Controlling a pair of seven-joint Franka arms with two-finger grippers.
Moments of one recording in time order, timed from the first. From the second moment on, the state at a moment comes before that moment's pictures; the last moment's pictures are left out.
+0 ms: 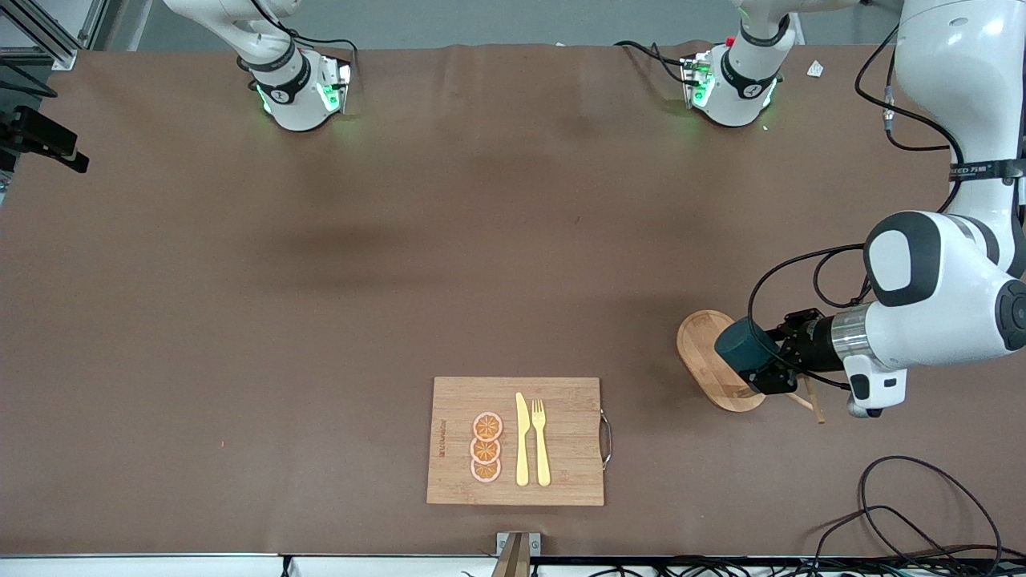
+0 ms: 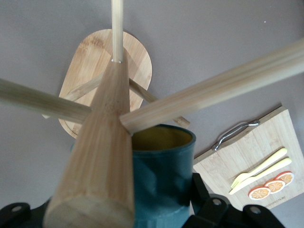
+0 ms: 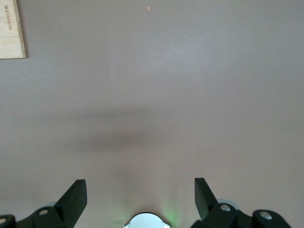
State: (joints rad) left arm 0.00 0.53 -0.11 -1.46 -0.34 1.93 -0.89; right arm -0.02 -0.09 -0.08 -1.54 0.00 1.39 -0.05
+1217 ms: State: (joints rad) left arm 0.00 0.45 -0.18 -1.46 -0.36 1.81 -1.07; right arm -0.02 -0.09 -0.08 -1.54 0.00 1.39 -0.05
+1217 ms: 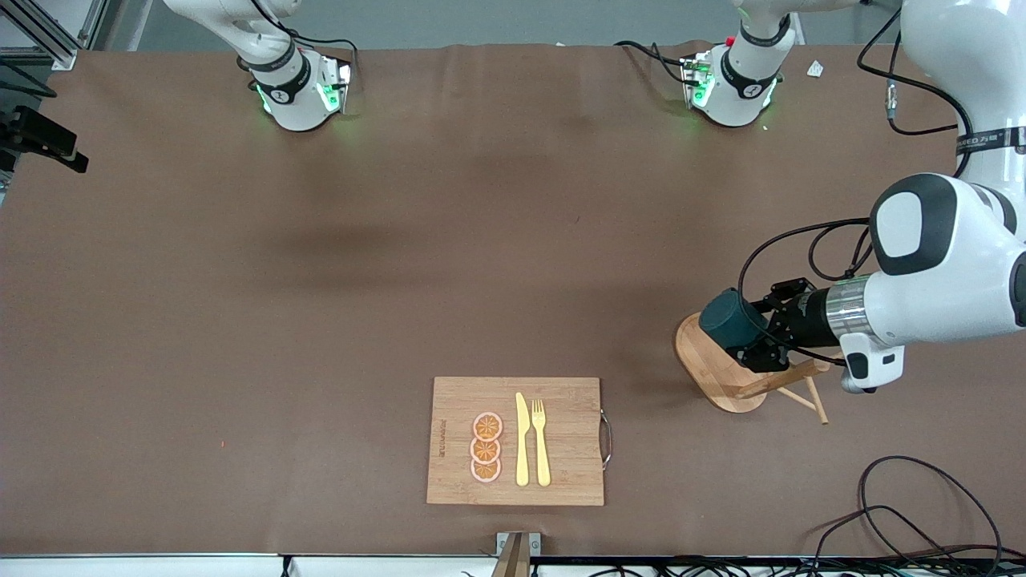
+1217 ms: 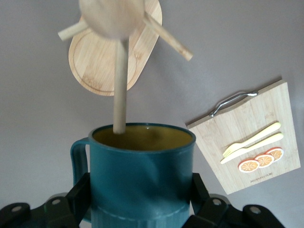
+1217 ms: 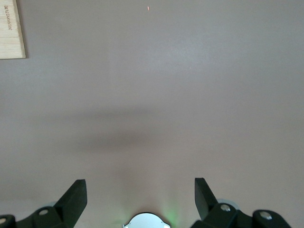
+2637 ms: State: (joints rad) left arm -0.38 0.35 -0.30 -1.49 0.04 1.97 -1.40; right arm -0.02 -0.08 -0.09 -1.54 0.00 1.39 -0.05
